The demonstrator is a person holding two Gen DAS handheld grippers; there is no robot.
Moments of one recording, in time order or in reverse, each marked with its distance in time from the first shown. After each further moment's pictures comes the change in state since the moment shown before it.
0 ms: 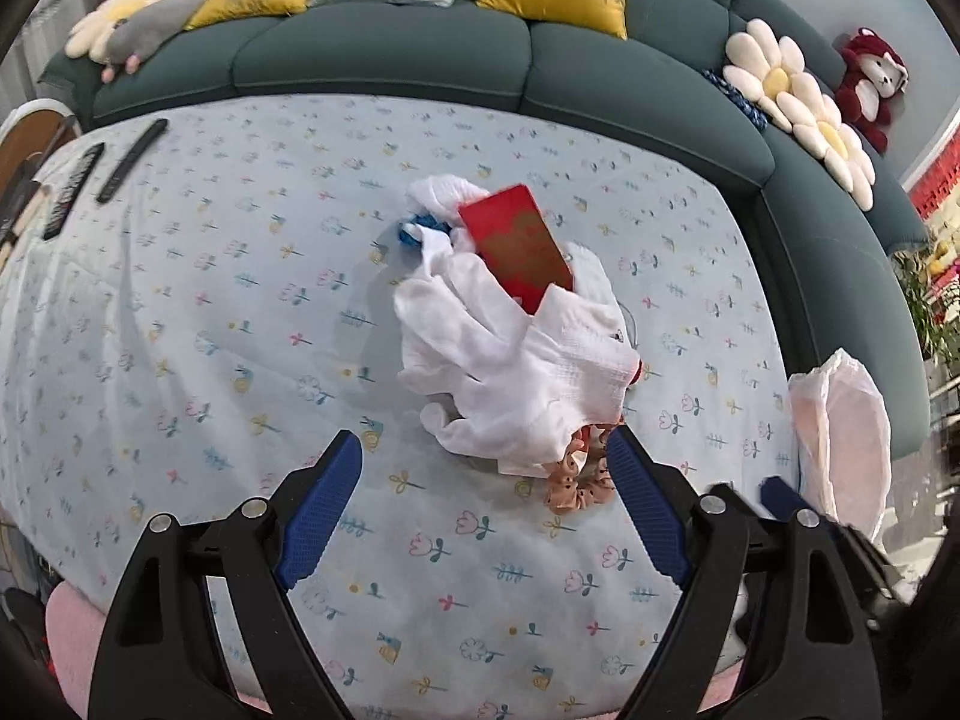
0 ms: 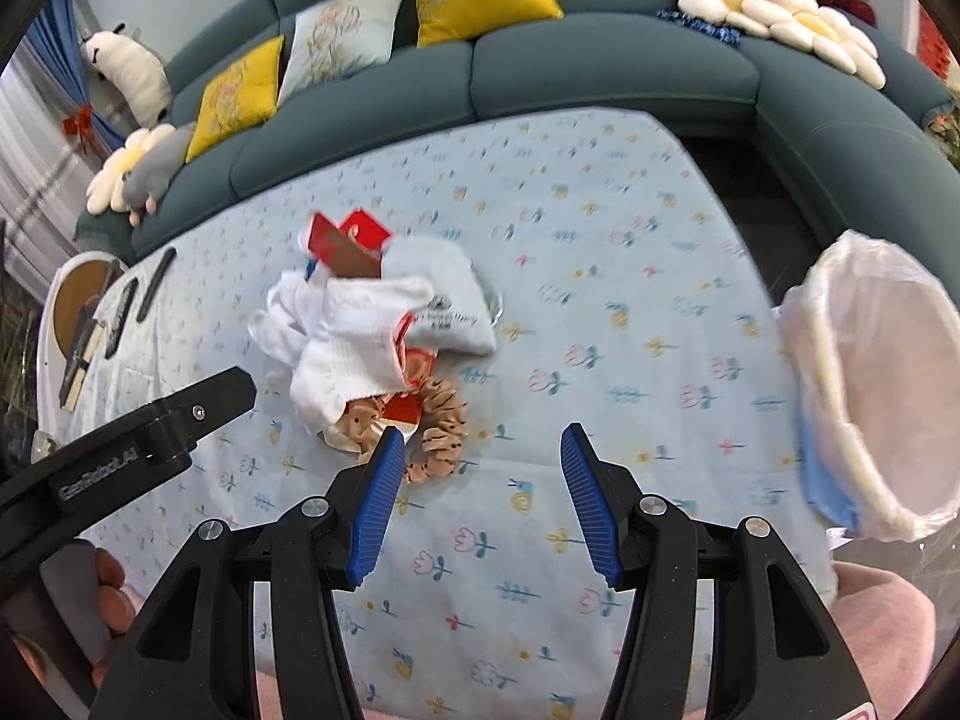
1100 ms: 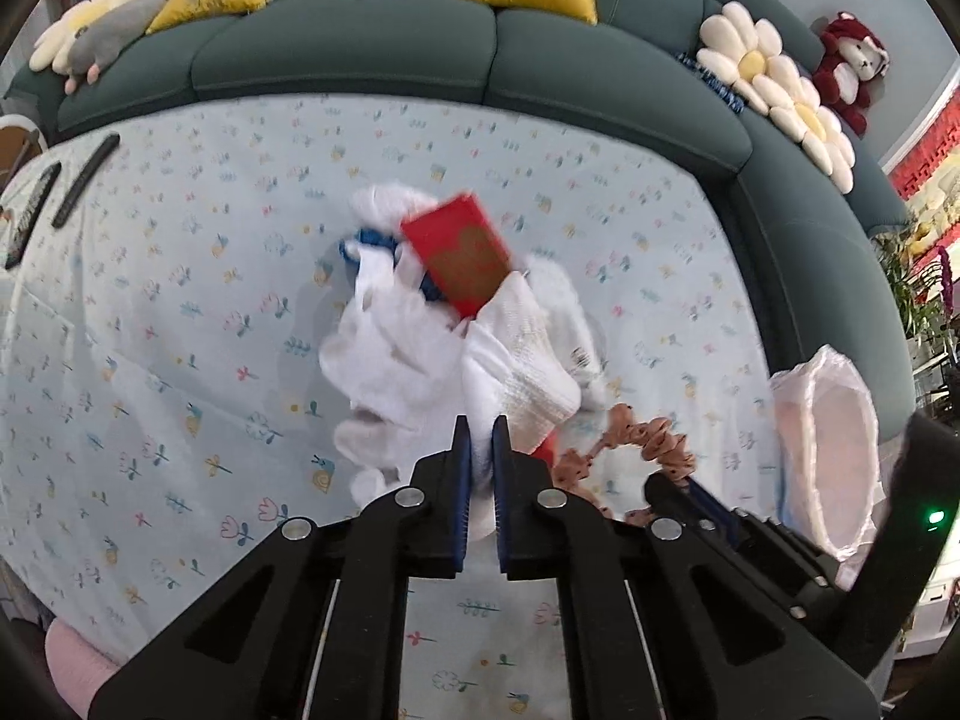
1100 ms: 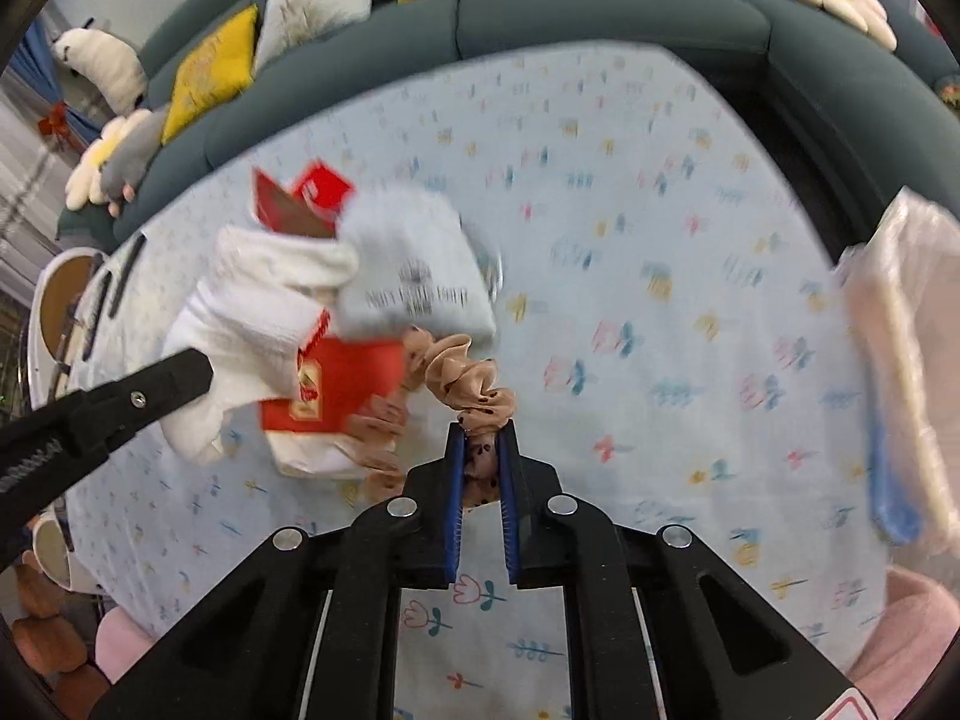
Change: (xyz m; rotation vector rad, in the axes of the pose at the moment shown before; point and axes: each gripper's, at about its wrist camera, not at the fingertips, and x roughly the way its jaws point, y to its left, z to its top) left arm 0.007 -0.019 0.024 0.042 0.008 -0.056; right arm 0.032 -0.007 0.017 0.025 0.032 0.011
